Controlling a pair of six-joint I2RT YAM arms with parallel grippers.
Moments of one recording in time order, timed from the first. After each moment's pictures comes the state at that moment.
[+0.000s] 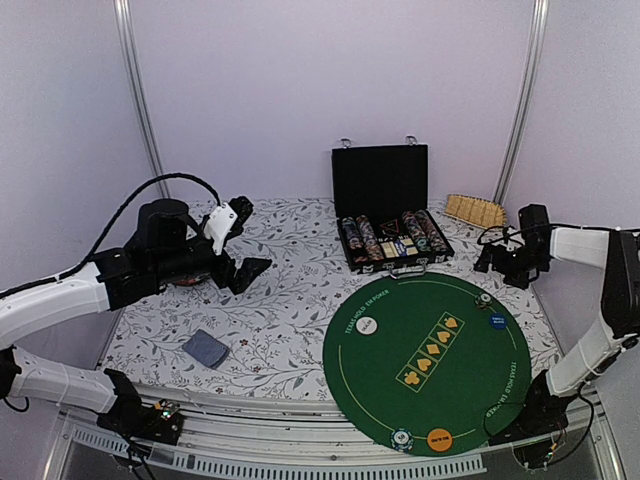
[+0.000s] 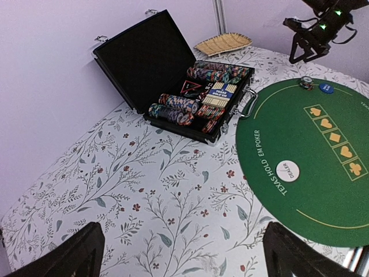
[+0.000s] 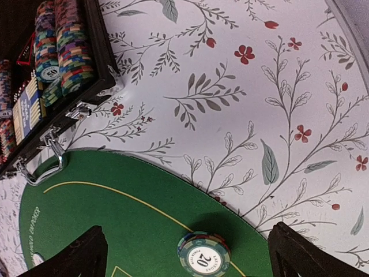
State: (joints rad) left arm -0.73 1.10 0.81 -0.08 0.01 0.21; right arm -0.10 1.54 0.90 -0.40 -0.20 0.29
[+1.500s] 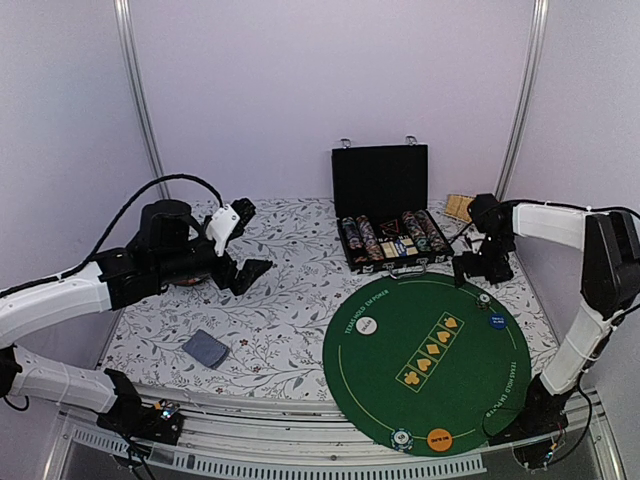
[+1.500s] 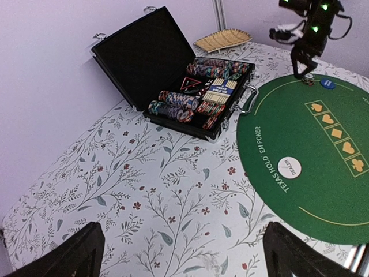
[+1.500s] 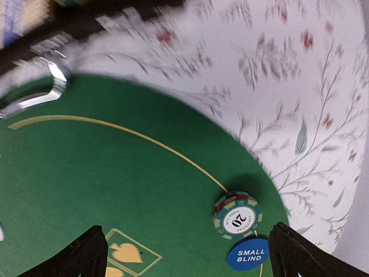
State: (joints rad) left arm -0.73 1.11 0.81 -0.08 0.01 0.23; right arm 0.21 1.72 1.19 -0.84 0.10 0.19
